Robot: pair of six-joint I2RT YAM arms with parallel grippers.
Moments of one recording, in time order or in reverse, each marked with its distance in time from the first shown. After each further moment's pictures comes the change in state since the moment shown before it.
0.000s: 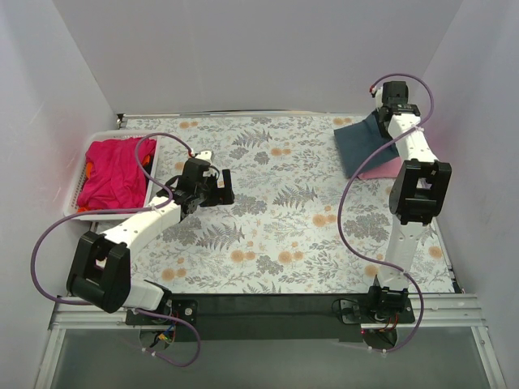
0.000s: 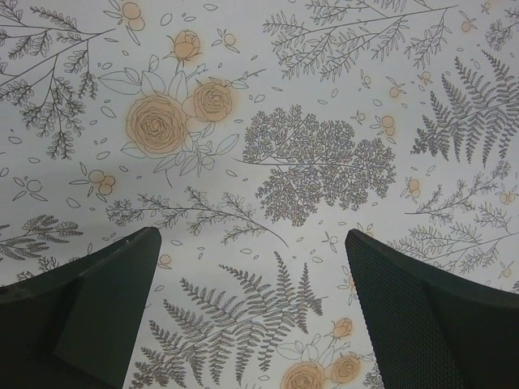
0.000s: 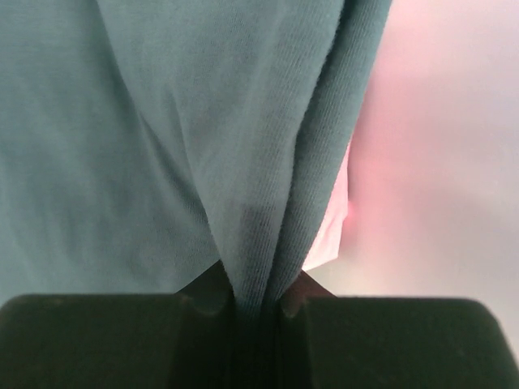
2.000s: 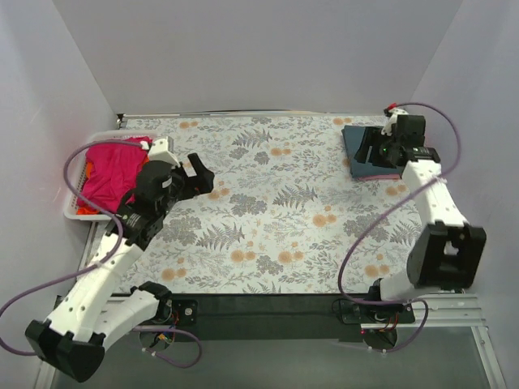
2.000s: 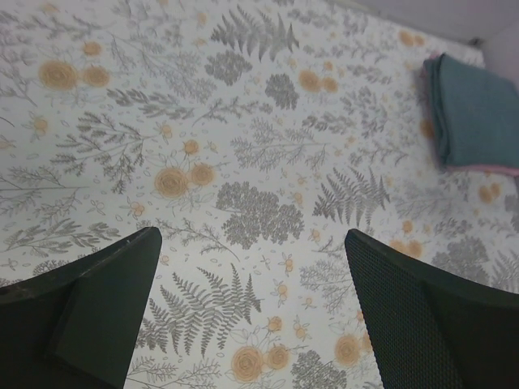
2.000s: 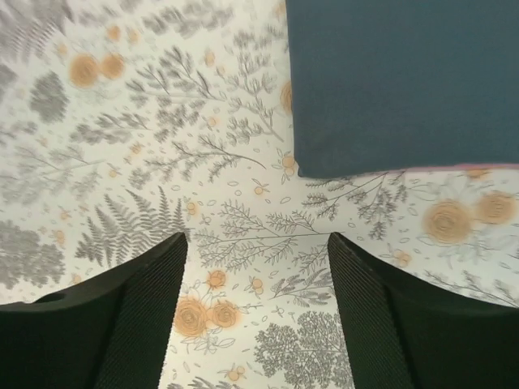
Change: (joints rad) left arm 0.000 -0.449 0.086 -0.192 -0.116 -0.087; right arm -0.009 -0.584 -0.713 0.201 -0.538 0.531
